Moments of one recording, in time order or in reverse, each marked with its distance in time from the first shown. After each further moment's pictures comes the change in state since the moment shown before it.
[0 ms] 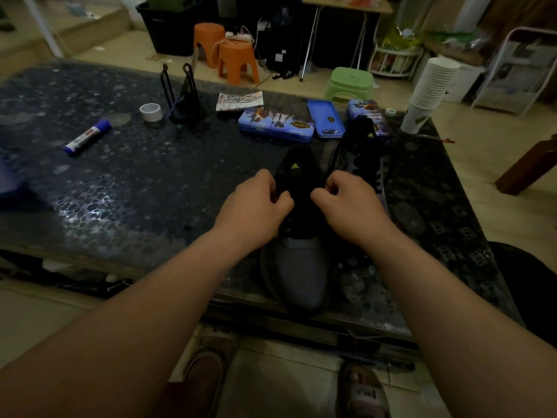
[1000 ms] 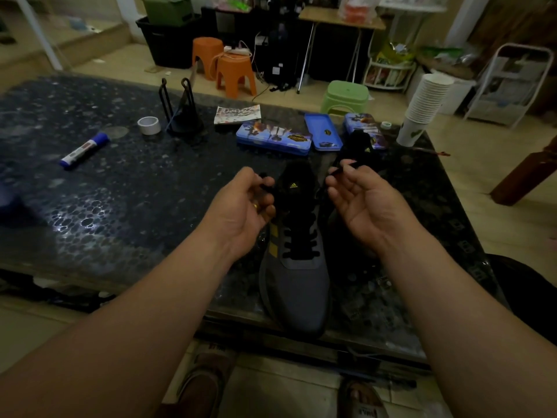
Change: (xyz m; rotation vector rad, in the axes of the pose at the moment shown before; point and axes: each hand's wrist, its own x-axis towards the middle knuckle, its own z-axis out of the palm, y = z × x) left_hand 0.022 0.002 -0.010 -1.479 -0.101 -0.473; right_hand 0.030 0.007 -0.018 1.410 -0.014 0.361
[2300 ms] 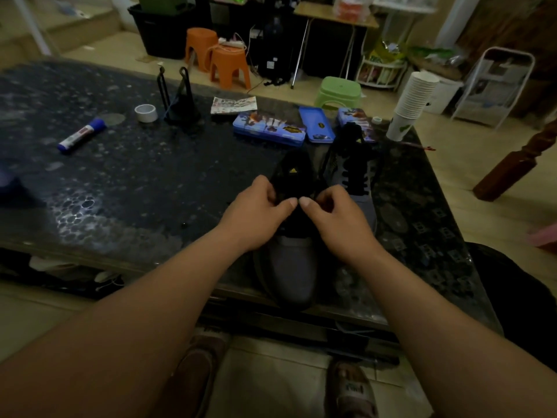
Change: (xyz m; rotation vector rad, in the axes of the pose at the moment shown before) left_hand -0.021 -0.027 -0.010 1.268 -0.033 0.368; right_hand -0.042 0.046 -0.017 -1.235 0.012 -0.302
